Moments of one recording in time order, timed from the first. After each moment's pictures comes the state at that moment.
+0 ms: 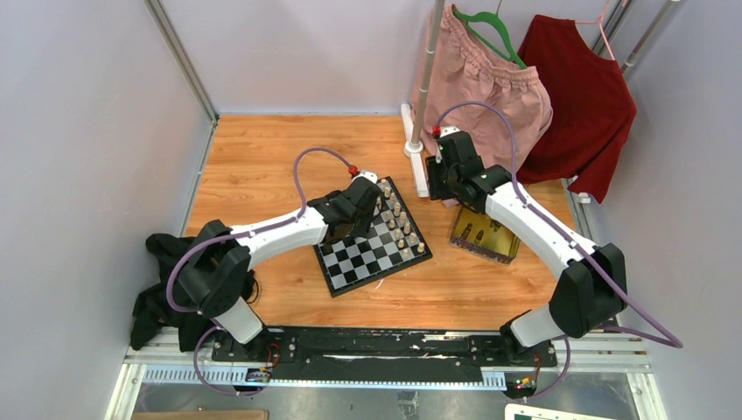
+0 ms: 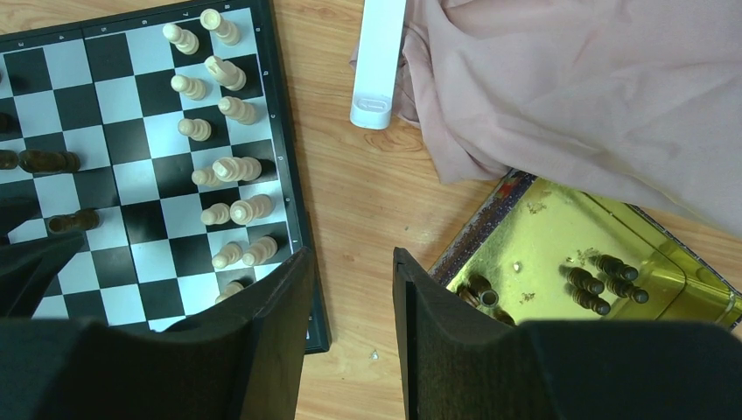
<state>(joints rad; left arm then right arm) -0.79 1.61 1.05 -0.37 -0.35 -0.38 0.50 1.45 1.24 -0.56 0.16 0.18</state>
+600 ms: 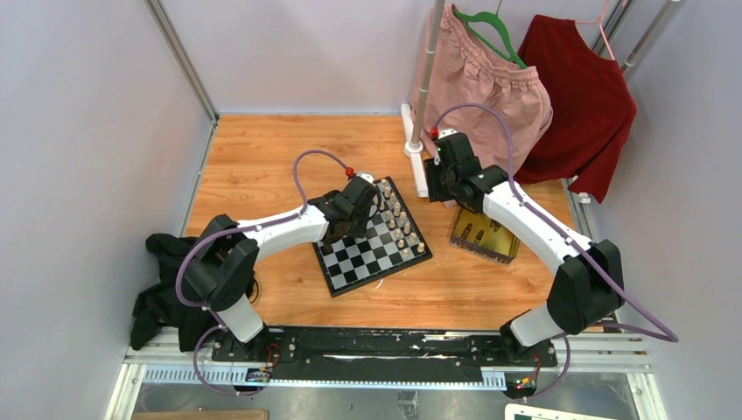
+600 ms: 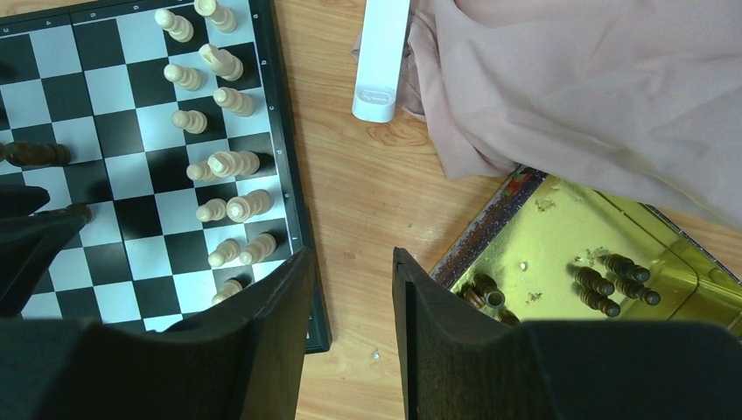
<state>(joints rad) -0.74 1.65 1.03 -0.34 -0.29 -0.40 0.50 1.47 1.23 -0.55 0.15 0.18</state>
